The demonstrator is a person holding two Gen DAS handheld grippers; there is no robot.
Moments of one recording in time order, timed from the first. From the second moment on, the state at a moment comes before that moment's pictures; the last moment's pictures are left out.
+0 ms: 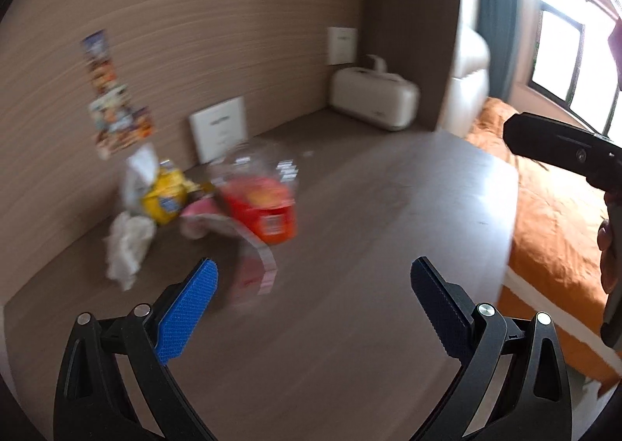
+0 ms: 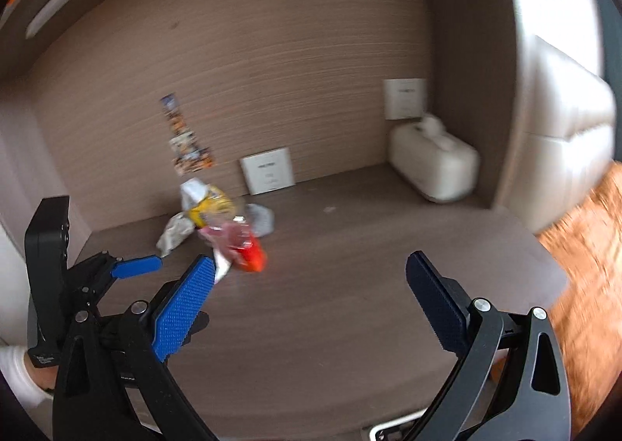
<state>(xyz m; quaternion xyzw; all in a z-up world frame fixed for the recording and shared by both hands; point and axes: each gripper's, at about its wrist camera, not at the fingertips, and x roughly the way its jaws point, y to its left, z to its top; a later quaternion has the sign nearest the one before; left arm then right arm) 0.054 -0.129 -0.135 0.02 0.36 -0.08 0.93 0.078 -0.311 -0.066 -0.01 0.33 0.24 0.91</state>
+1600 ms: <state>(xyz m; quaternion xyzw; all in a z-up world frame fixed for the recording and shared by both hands) 0.087 -0.028 -0.098 0.03 0.33 -0.13 0.93 0.115 -0.231 -0.079 -0.01 0.31 0.21 0.93</state>
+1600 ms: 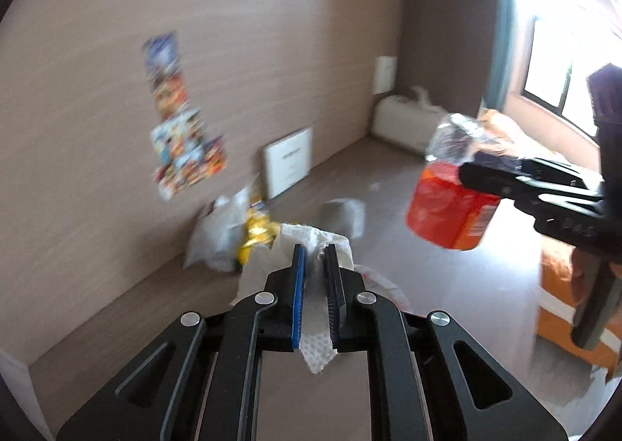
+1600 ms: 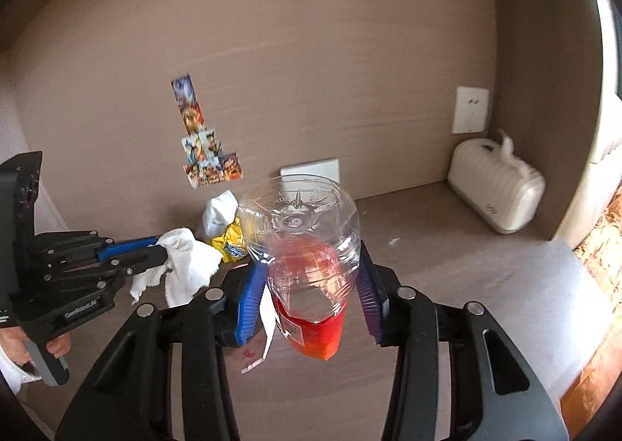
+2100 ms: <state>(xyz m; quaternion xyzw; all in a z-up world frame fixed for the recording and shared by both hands) 0.047 -0.169 -0.078 0.06 0.32 -0.28 0.91 0.041 -0.345 -0.059 0.02 0.31 0.11 0.94</state>
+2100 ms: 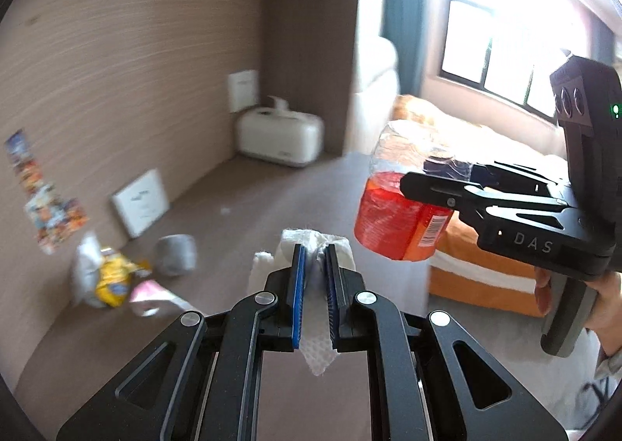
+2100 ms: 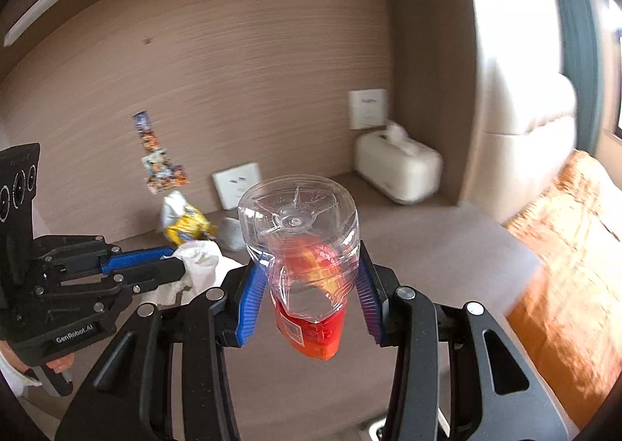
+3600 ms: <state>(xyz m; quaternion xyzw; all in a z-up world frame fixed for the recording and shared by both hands) 0.057 -0.486 -0.452 0.19 0.52 -0.43 0.71 -0.028 -0.597 -0.425 0.17 0.52 -0.08 0.83</state>
